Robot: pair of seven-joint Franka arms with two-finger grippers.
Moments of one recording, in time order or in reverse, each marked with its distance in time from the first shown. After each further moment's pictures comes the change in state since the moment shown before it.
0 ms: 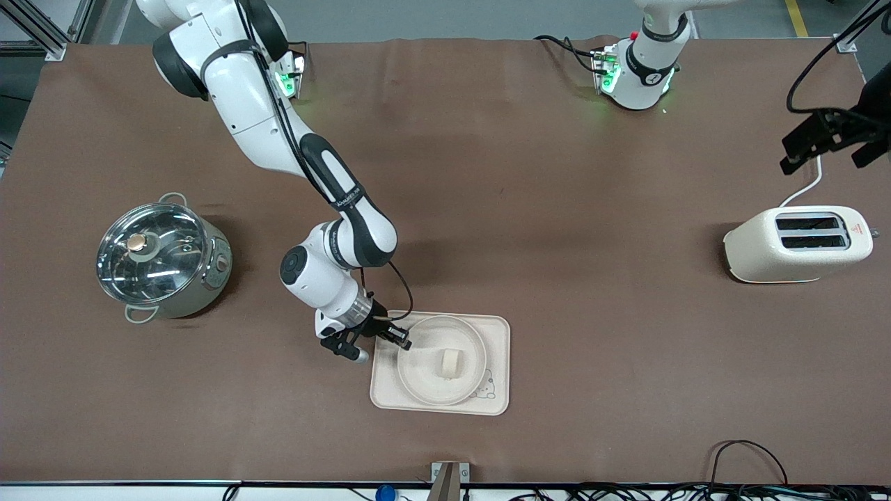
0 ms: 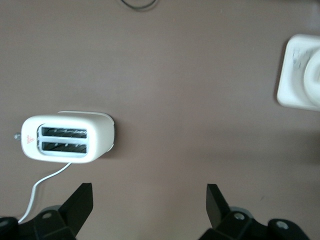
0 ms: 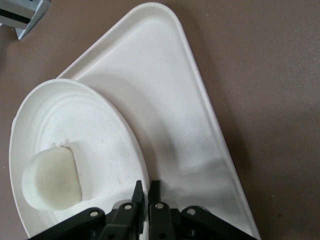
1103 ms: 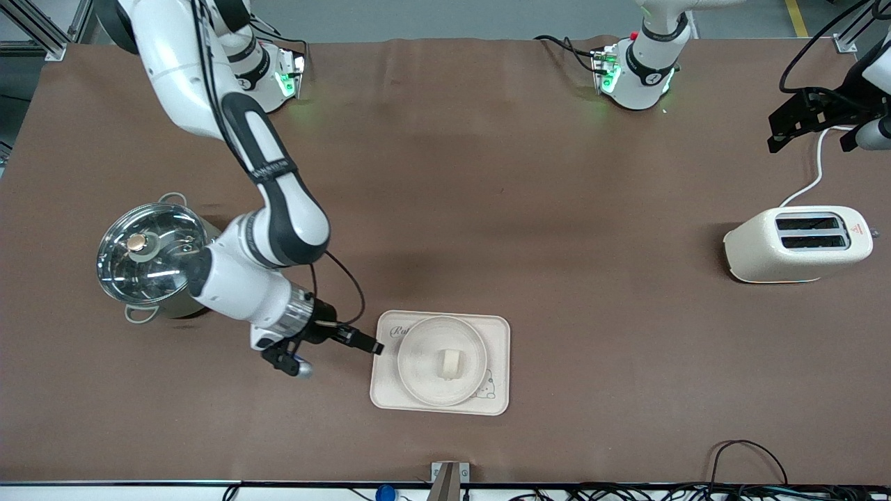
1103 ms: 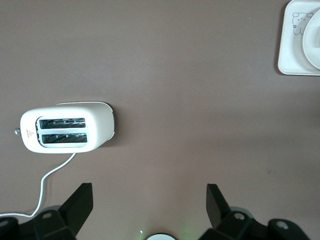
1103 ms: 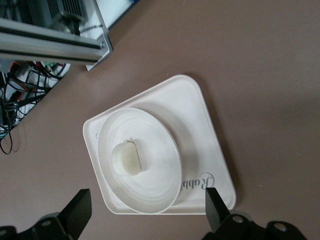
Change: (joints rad) left arm 0.020 -0.025 -0.039 -0.040 -0.005 -0.023 0.052; right arm -0.090 -0.303 -0.115 -0.055 -0.036 -0.395 0.012
